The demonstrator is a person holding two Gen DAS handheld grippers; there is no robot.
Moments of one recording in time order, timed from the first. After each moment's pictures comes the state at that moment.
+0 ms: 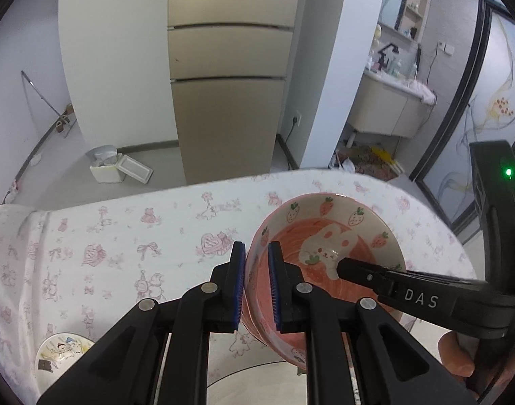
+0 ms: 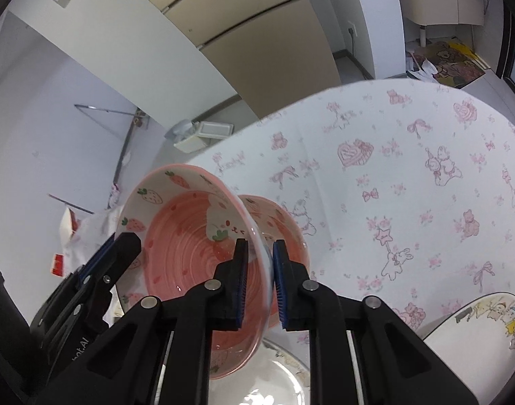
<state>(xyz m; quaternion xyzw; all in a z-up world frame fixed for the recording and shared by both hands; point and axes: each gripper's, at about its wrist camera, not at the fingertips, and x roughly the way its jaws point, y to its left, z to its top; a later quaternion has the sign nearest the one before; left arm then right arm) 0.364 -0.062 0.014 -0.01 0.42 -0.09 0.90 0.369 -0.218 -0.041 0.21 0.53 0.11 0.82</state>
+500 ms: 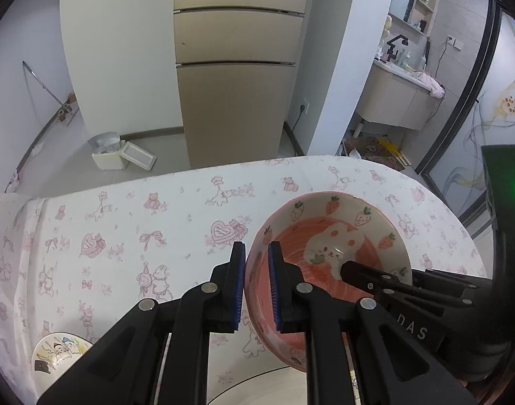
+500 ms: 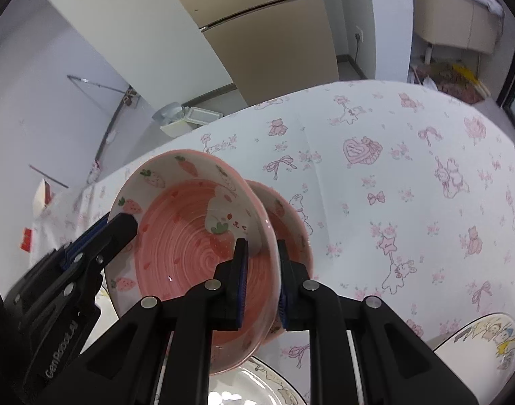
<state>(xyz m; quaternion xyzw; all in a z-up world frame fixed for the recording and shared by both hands) 0.377 -0.049 -0.010 -0.02 0.45 -0.08 0.89 0.369 -0.188 -0.054 0.13 0.53 0.11 0.83</state>
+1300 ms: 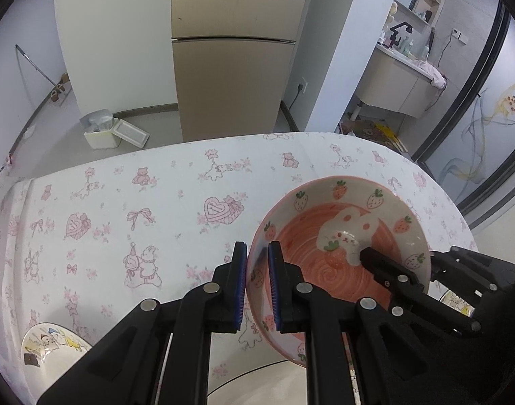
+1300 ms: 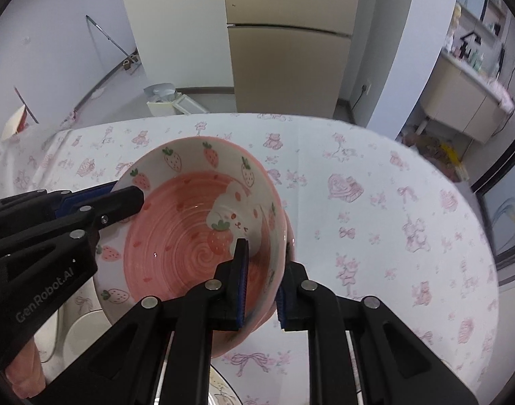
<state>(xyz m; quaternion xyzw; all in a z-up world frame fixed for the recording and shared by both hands) 0.387 -0.044 -0.033 -0.03 0.49 -0.08 0.87 0.352 -0.159 -0.046 -0.07 0.48 0.09 0.87</state>
